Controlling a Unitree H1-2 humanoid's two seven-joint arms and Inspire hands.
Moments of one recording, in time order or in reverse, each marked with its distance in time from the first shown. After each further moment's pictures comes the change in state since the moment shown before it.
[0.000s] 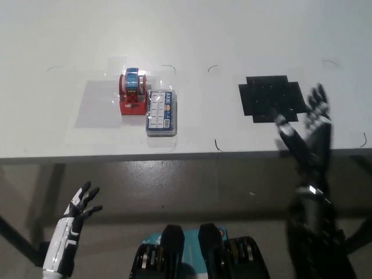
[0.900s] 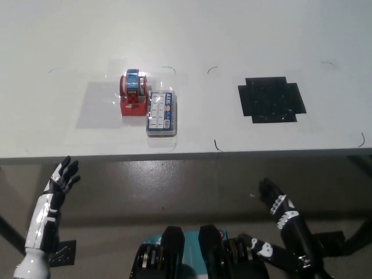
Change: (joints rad) left_arm -0.074 0.032 0.054 0.006 -0.076 -0.001 -0.021; right_arm 0.384 -0.130 0.282 -0.294 0.016 0.055 0.347
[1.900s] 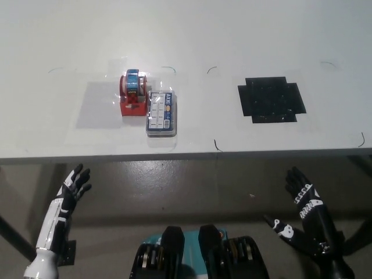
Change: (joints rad) left_arm -0.019 -0.010 -0.013 0.106 -0.011 0.007 -0.034; right_arm -0.025 0.061 -0.221 0.062 0.003 0.007 0.063
